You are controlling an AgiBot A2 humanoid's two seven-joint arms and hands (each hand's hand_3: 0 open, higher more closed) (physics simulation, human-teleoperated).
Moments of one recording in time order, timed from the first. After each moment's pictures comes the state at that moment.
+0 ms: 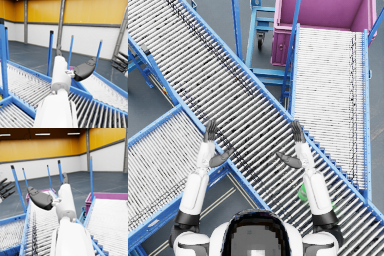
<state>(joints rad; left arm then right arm) 0.29 1.22 0.21 -1.79 1.00 0.03 0.03 0.29 -1.22 0.22 1.78 1.00 0.03 -0.03</state>
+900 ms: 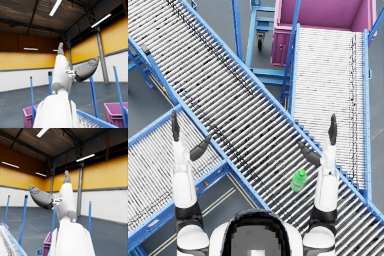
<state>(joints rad) 0.51 1.31 -0.11 -1.87 1.50 0.00 0.00 0.45 -1.31 -0.10 1.93 1.43 0.00 0.00</state>
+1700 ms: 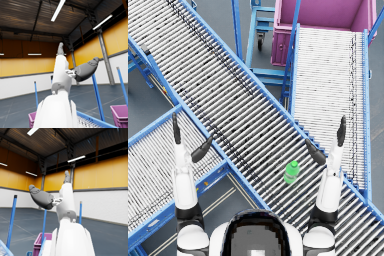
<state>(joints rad) 0.50 1.32 -0.10 -1.91 1.56 0.00 0.00 0.44 -1.32 -0.17 1.93 1.47 0.00 0.00</state>
